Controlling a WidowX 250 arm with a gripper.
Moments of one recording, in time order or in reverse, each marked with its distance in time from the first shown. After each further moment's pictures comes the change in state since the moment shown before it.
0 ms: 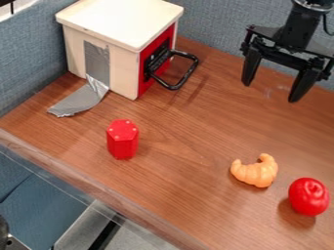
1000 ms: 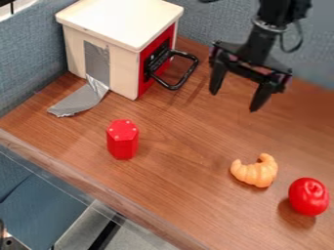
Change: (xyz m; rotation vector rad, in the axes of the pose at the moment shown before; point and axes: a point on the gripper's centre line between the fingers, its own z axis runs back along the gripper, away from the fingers) arm 0.008 0.045 -0.043 0.055 0.037 -0.004
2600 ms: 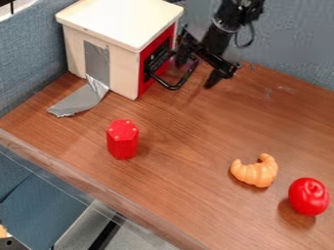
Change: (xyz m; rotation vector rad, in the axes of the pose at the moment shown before) arm 0.053 0.070 -0.031 0.212 -0.178 -0.098
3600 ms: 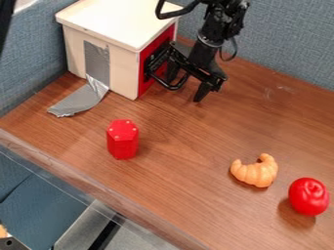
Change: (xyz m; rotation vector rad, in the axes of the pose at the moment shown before) arm -0.006 0.000 -0.035 -0.036 0.079 0.010
